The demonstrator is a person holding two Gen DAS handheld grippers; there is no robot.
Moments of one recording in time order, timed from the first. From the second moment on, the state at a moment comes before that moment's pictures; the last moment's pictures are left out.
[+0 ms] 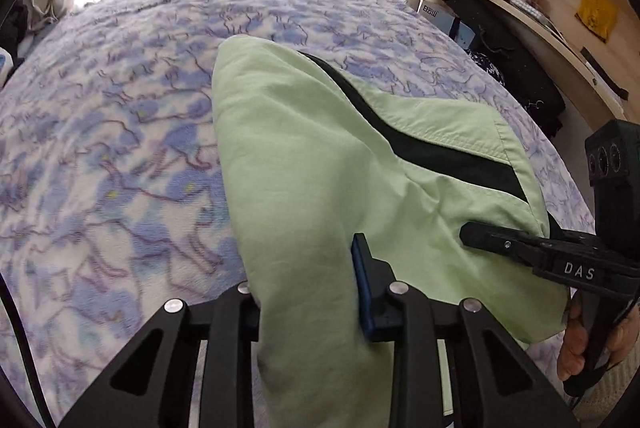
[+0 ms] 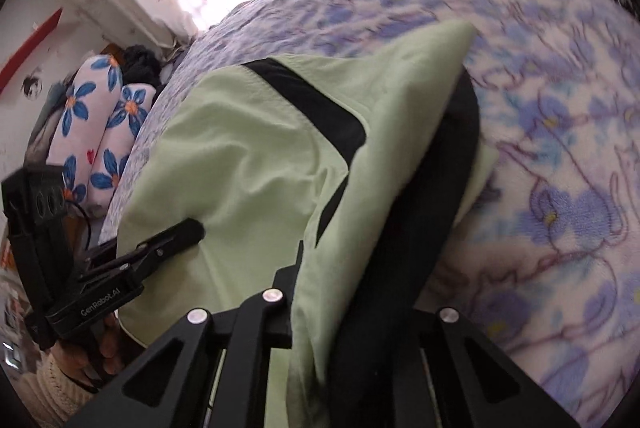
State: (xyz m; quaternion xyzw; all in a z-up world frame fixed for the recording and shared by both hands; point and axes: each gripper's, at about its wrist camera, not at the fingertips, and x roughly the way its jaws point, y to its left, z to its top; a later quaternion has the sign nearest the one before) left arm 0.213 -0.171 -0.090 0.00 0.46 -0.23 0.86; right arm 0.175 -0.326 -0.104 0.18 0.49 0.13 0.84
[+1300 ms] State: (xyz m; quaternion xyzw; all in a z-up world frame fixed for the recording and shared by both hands) left arm 0.592 0.214 -0.148 -0.05 0.44 -0.02 0.89; right arm 0.537 -0.083 -0.184 0.18 0.44 0.20 0.85
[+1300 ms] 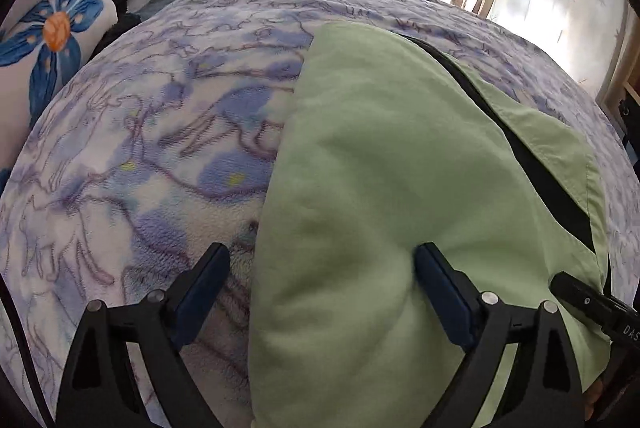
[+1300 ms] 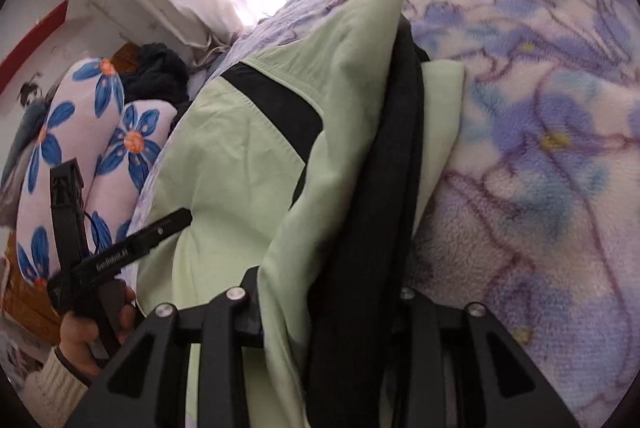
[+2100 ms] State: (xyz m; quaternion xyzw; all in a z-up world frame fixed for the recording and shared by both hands) left arm 0.493 0.204 -0.126 0.03 0.41 0.02 0.91; right arm 0.487 -0.043 -0.145 -0.02 0.41 0.06 0.91
